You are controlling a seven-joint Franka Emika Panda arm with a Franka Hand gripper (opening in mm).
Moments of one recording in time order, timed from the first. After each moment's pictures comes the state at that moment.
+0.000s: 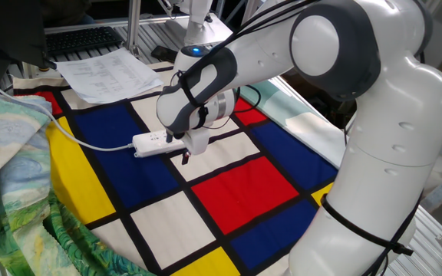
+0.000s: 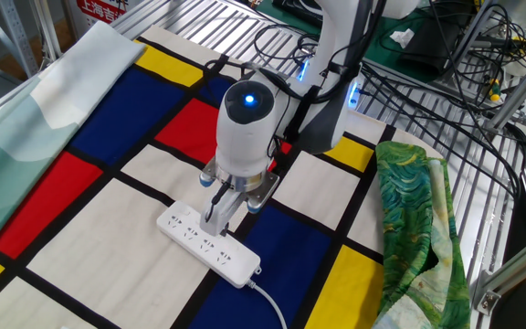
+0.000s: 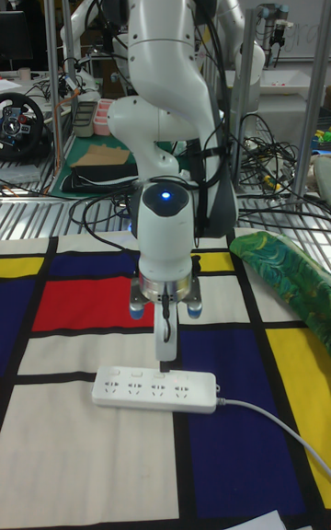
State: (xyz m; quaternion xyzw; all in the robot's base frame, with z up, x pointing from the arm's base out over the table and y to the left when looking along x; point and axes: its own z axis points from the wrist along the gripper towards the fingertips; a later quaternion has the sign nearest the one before) arm 0.502 0.014 0.093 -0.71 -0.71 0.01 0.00
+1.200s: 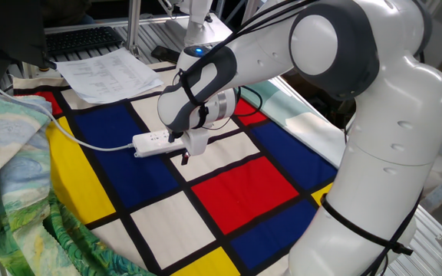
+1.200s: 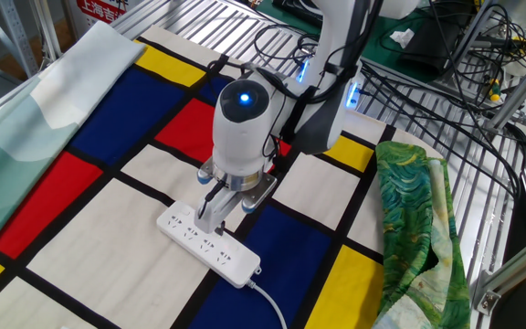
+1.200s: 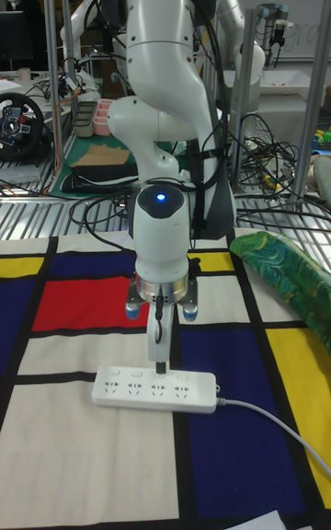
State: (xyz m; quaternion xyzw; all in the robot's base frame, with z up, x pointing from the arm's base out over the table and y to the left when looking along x) arm 0.502 0.011 0.090 -0.73 -0.68 0.00 0.01
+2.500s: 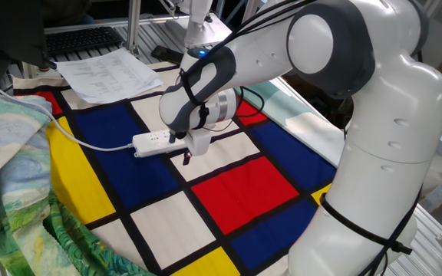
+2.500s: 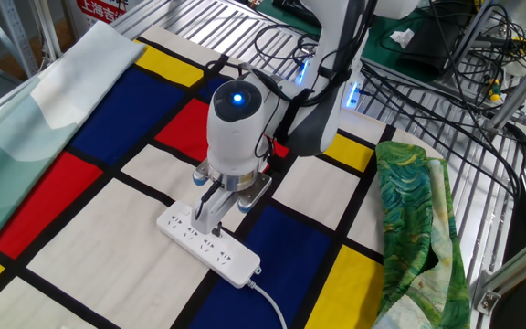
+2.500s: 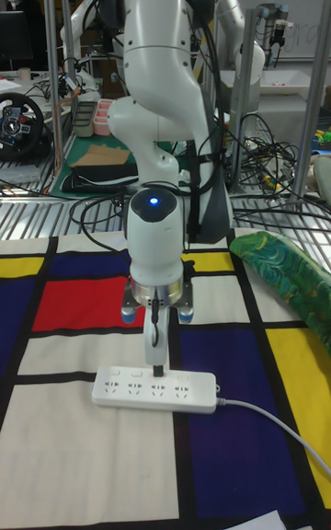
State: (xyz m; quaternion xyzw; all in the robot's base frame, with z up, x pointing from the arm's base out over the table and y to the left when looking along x) arm 0.504 0.004 0.084 -0.72 -0.69 0.00 0.01
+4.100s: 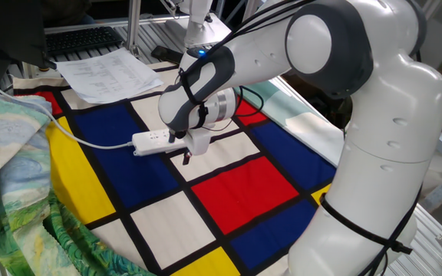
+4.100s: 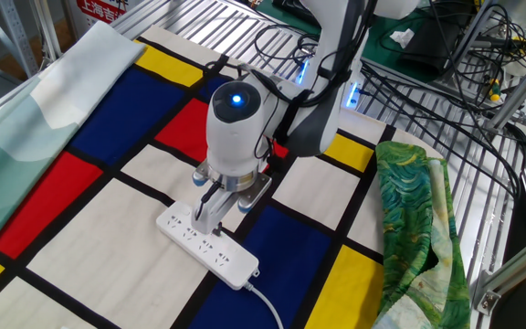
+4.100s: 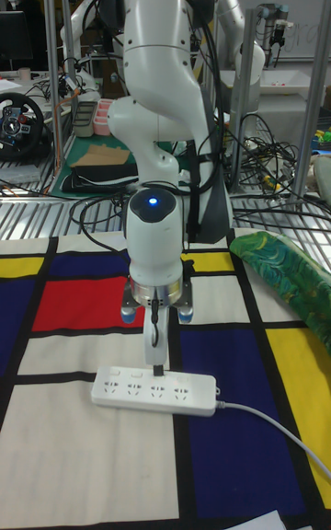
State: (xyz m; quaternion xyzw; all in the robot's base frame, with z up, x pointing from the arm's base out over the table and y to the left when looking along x) arm 0.503 0.004 0.084 -0.72 -0.70 0.00 0.01
